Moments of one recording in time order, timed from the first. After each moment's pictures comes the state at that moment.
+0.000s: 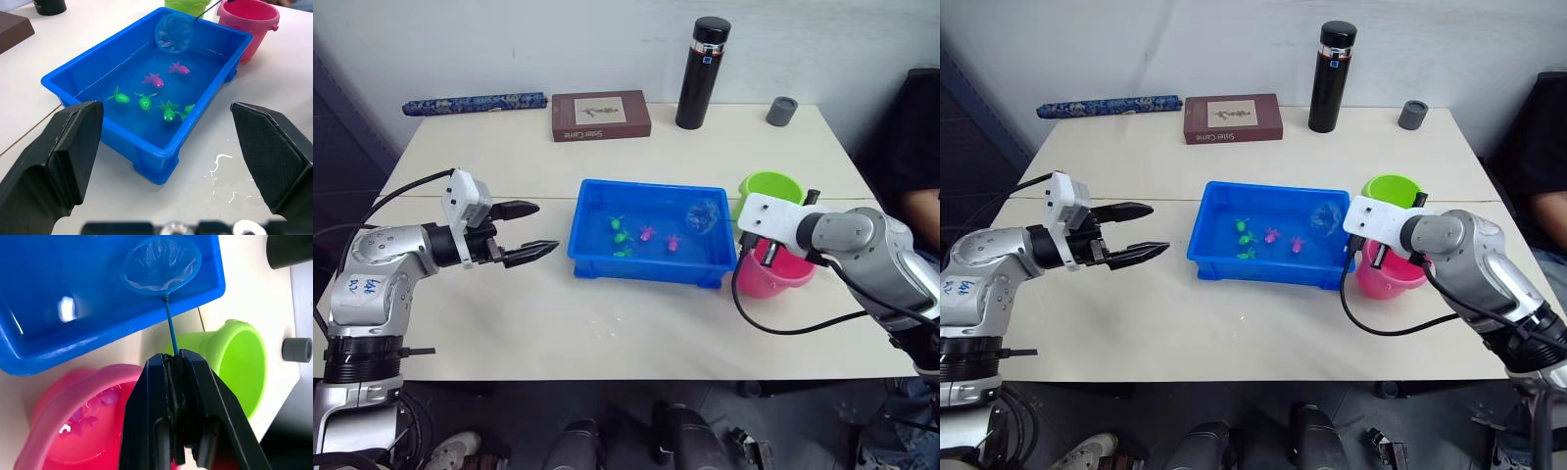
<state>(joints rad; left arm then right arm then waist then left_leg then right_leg) -0.49 0.75 0.19 0.01 -0.44 0.48 -1.03 -0.68 -0.99 0.39 -0.19 -0.16 0.62 0.78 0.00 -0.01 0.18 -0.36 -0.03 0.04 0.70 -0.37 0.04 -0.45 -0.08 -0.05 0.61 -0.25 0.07</state>
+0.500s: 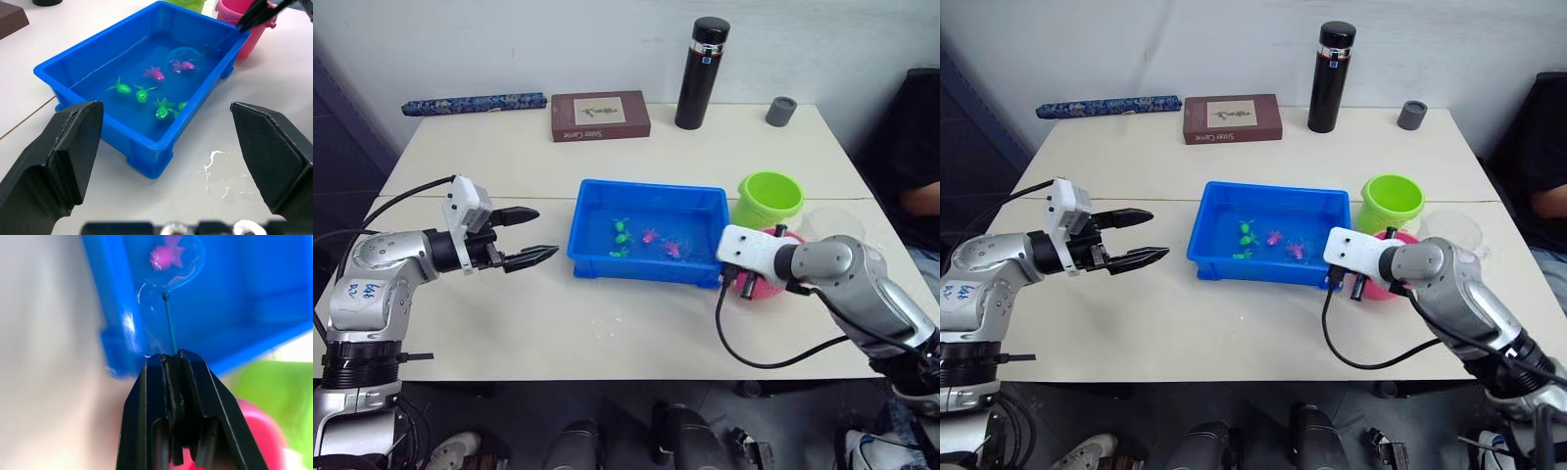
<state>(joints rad) -0.46 0.76 0.19 -0.01 -0.46 0.50 -1.02 -0.55 -0.87 0.32 -0.35 -0.10 0.78 0.89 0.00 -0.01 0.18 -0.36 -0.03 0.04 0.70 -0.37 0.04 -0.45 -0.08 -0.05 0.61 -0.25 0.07</state>
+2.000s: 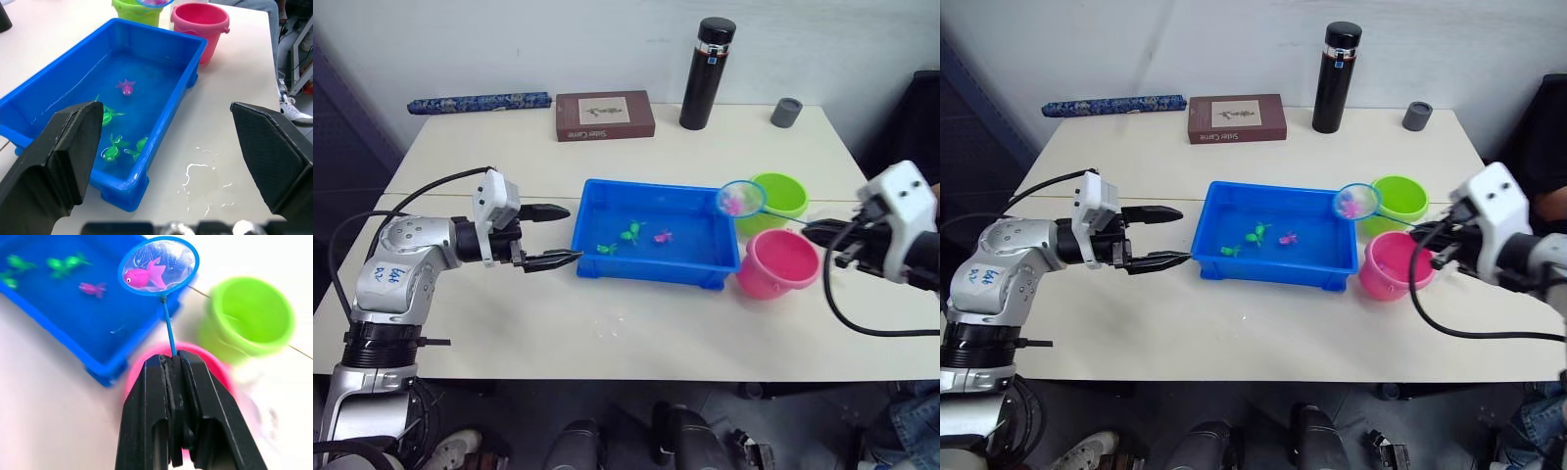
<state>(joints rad) -0.57 0.72 0.06 0.03 -0.46 0.44 -1.11 -0.30 -0.98 -0.50 -0.49 0.43 1.15 0.84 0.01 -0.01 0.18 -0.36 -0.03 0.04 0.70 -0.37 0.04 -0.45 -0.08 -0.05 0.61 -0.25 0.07</state>
